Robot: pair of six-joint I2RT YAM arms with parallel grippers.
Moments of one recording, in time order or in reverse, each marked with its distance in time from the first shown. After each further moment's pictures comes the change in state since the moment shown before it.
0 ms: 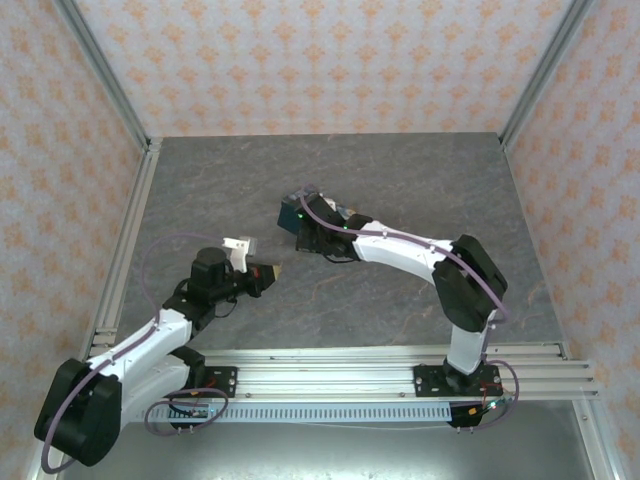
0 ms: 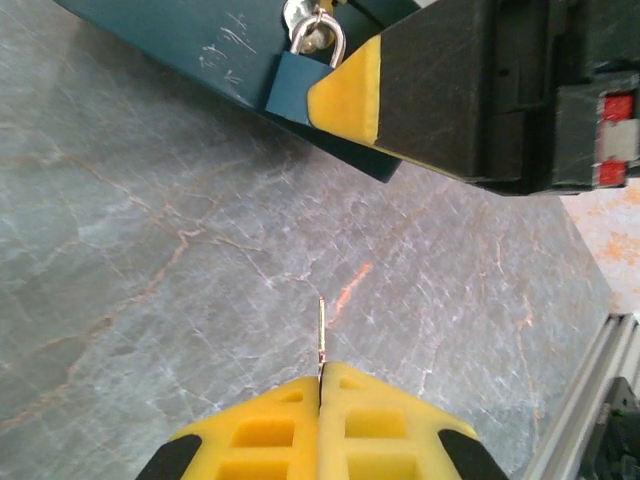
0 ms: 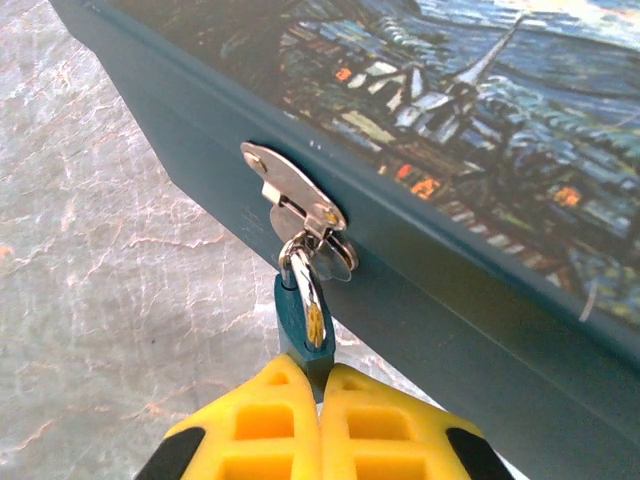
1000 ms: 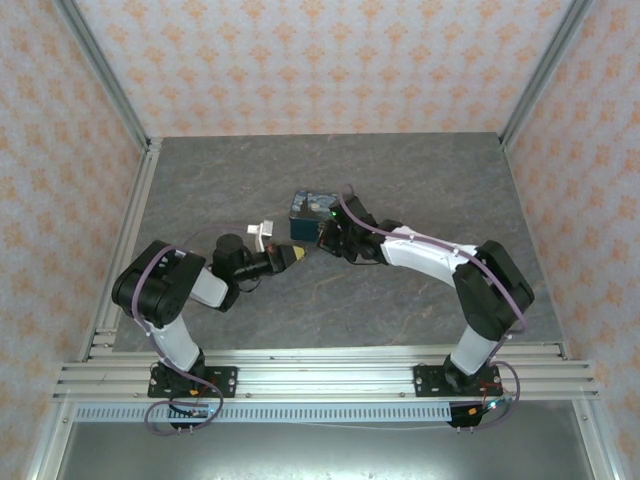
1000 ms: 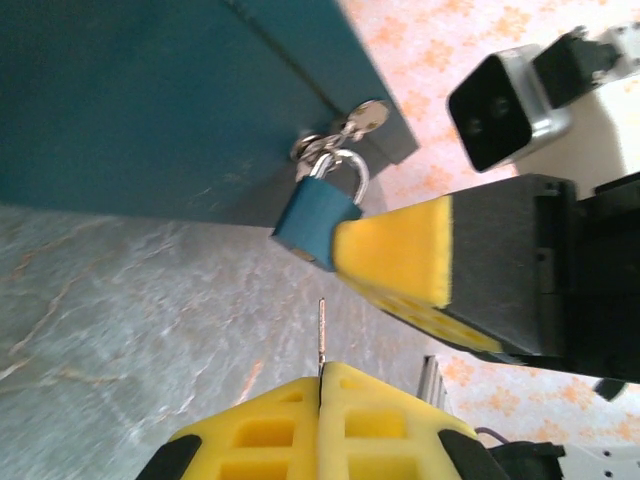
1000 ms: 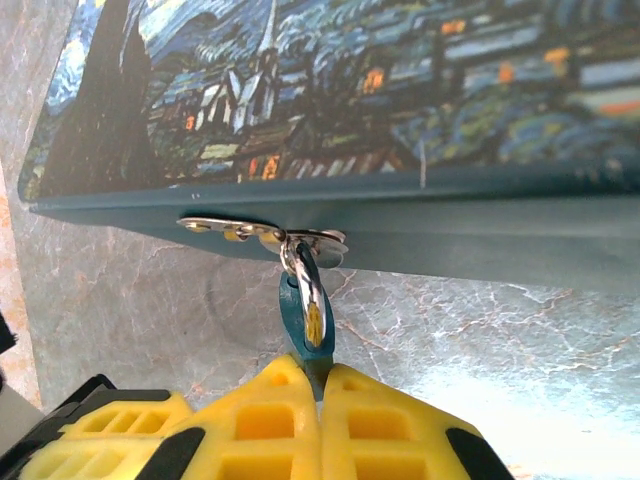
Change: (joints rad) left arm 0.040 0.804 0.091 0.986 0.293 -0.464; right arm -0.132 -0.125 -0.231 0.163 -0.212 0.184
